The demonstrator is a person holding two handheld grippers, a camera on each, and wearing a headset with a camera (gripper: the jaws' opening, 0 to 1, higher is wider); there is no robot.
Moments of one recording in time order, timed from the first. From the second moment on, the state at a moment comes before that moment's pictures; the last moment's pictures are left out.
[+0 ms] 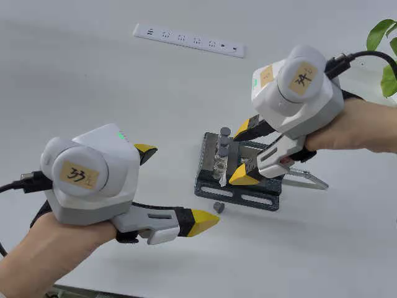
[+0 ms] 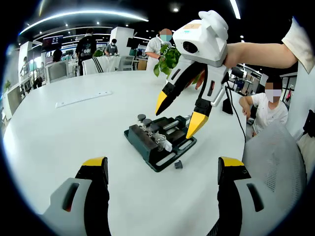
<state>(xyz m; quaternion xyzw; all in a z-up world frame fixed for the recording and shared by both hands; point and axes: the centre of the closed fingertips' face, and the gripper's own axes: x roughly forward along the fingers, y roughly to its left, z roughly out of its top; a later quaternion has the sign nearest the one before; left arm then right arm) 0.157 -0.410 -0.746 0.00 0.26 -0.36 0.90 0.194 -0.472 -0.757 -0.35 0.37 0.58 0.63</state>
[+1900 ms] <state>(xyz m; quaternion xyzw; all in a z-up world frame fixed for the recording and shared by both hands) 0.139 -0.406 -0.747 0.02 0.27 -0.37 0.89 0.146 -0.473 -0.828 -0.20 0.36 0.45 0.80</state>
